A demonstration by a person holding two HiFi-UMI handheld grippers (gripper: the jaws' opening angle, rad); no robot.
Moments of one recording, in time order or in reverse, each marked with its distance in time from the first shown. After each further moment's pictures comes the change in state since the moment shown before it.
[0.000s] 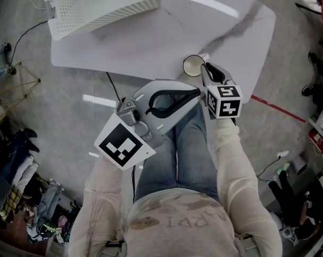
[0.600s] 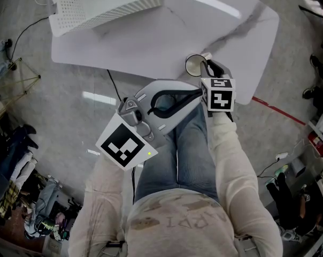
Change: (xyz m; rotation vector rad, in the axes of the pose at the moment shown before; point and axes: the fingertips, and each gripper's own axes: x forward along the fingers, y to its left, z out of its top) left arm 0.001 0.000 -0.004 -0.006 0.000 0.021; right arm 0.013 -0.002 0.001 -0.031 0.127 -0.111
